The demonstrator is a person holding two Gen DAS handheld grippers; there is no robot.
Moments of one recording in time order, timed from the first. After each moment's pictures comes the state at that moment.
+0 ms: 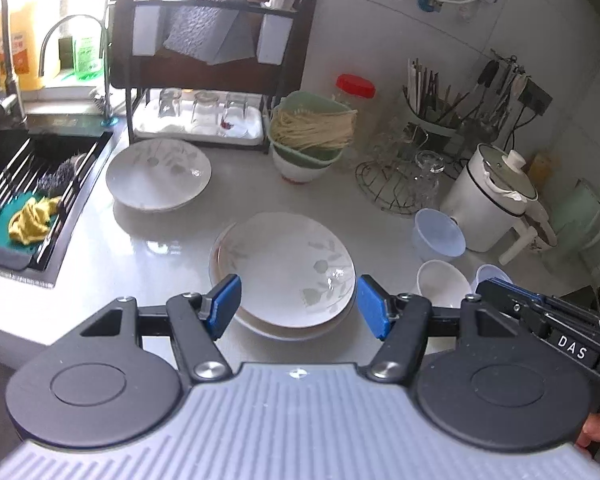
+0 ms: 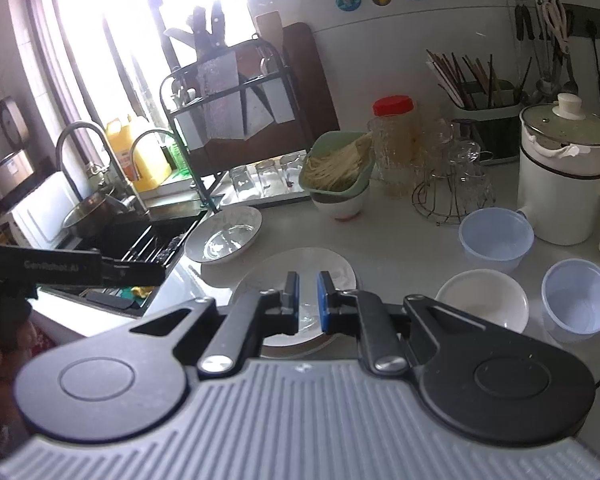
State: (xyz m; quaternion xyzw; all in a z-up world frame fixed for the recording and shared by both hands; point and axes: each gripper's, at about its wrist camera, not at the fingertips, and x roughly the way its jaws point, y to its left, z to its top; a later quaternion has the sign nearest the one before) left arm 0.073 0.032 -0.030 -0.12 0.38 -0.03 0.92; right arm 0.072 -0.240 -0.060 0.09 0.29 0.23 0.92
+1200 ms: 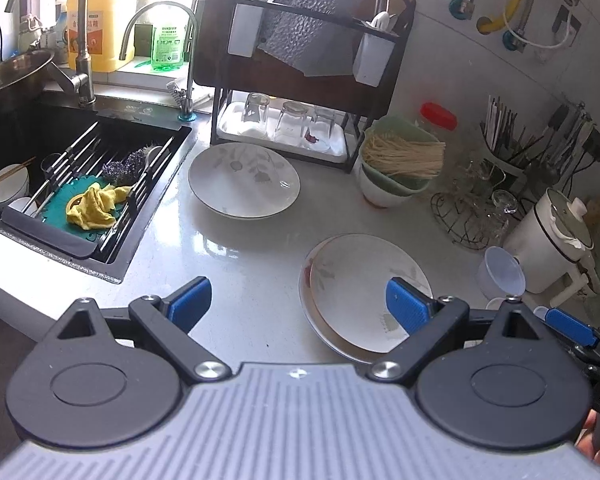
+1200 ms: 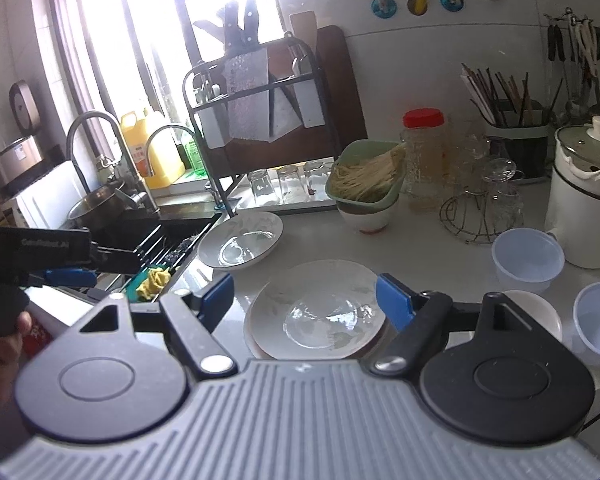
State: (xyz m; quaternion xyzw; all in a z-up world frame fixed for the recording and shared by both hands) left arm 0.078 0.109 -0.035 -0.15 0.37 0.06 0.91; right arm 0.079 -0.197 -0.066 0.07 0.27 0.25 0.93
